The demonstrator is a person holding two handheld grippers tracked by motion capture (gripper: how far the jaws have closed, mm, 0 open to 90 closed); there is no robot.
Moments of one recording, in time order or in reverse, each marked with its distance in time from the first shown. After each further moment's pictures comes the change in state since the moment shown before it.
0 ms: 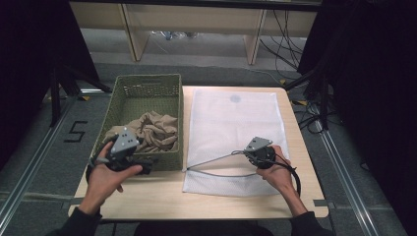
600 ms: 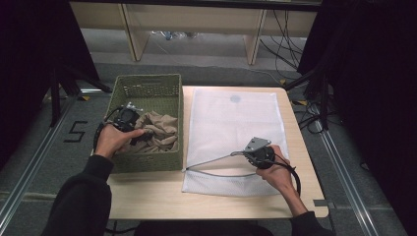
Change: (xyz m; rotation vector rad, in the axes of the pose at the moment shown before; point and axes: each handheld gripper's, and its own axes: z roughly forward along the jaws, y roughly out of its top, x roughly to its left) left arm 0.106 0.011 0.091 0.339 0.078 -0.110; right arm 0.001 0.002 0.000 0.011 0.021 -0.034
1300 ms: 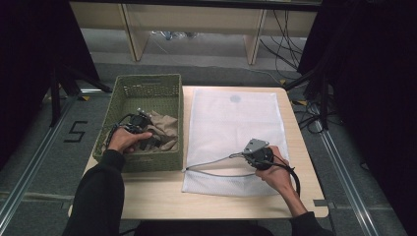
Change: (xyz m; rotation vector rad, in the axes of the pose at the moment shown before) left arm 0.013 -0.010 0.067 0.201 -0.178 -0.076; right arm 0.006 0.000 0.001 0.021 0.000 0.003
